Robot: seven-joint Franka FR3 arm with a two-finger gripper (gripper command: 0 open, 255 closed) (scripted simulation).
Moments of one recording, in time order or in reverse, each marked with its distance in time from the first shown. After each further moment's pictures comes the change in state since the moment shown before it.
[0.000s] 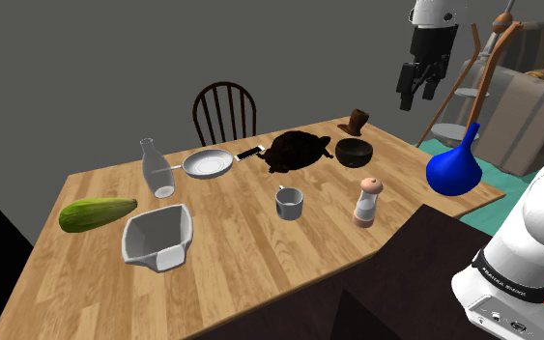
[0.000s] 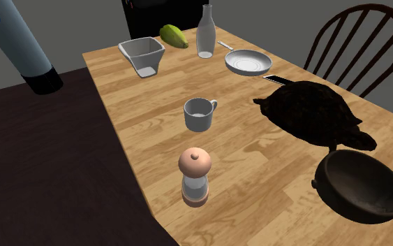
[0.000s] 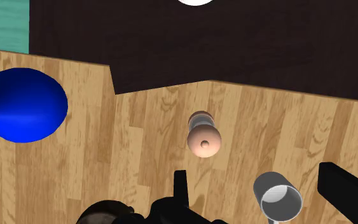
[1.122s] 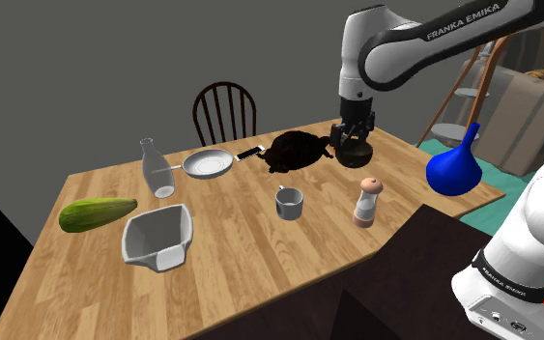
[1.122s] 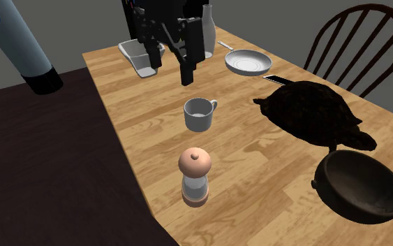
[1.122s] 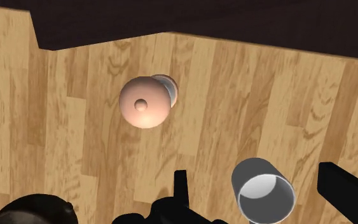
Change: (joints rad) arm 0.040 0.385 0.115 -0.093 0.046 0.484 0.144
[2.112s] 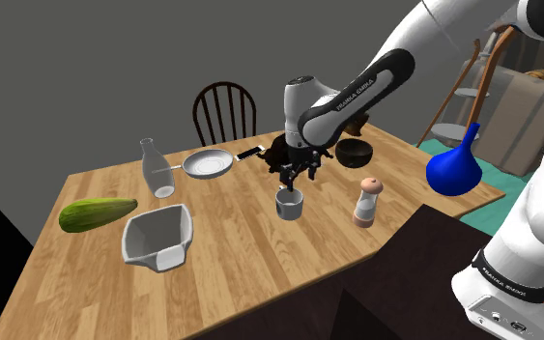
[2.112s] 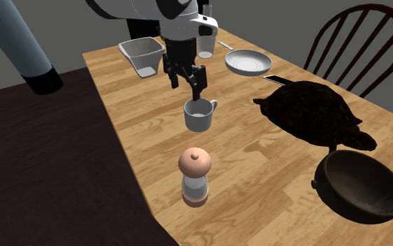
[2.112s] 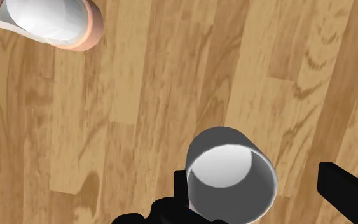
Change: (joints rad) arm 0.039 0.572 0.070 0.238 -0.116 0.334 0.193
